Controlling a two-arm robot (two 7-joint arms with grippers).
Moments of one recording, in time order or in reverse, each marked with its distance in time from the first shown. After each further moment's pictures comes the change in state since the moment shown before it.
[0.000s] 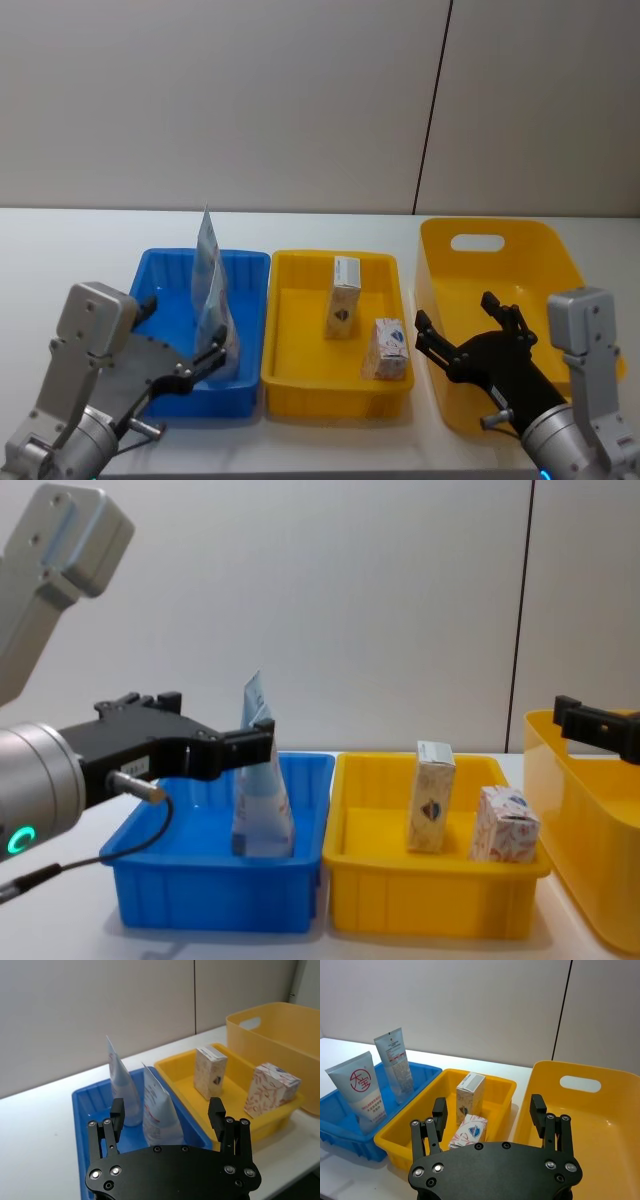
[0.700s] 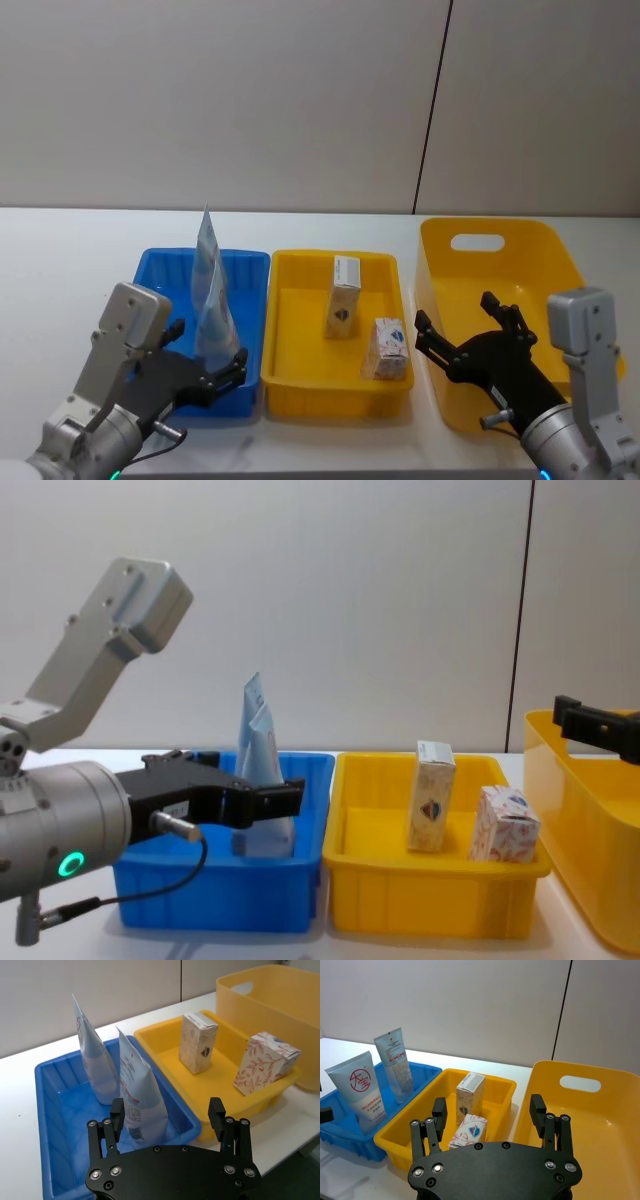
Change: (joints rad) left arm -0.087 -0.045 0.033 0.122 -0.021 0.103 -0.081; right arm 0.000 0.000 0.000 0.000 0.000 0.000 0.000
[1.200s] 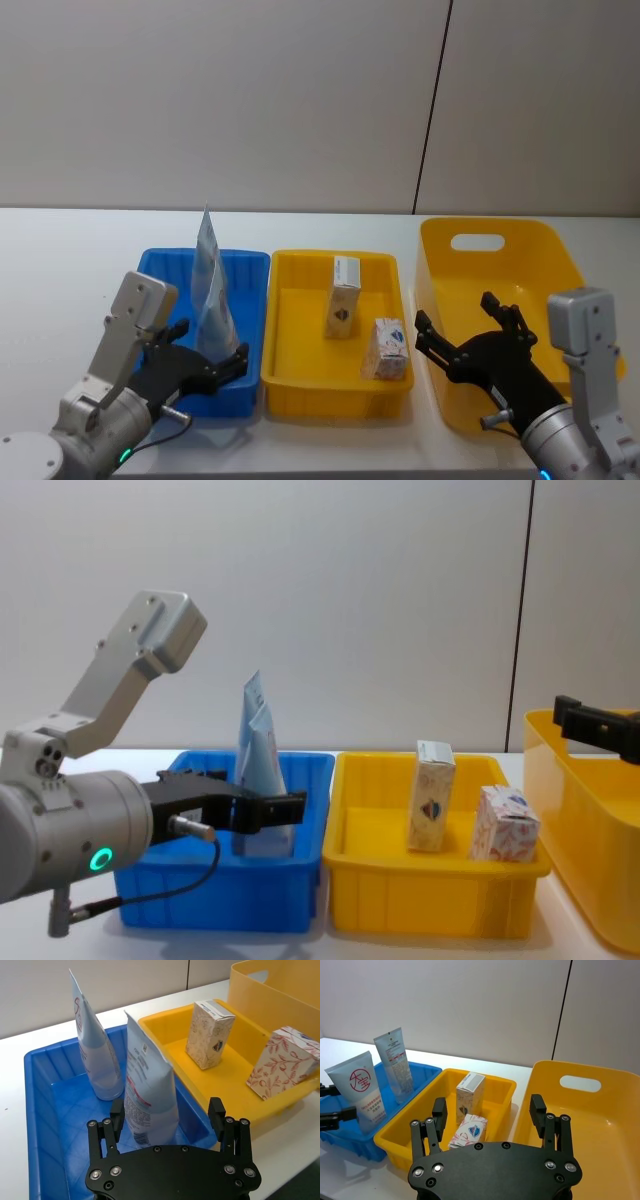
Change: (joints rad) left arm -0.093 -0.062 0.000 0.157 -0.011 0.017 -0.039; right arm 0.000 0.000 0.000 0.000 0.000 0.000 0.000
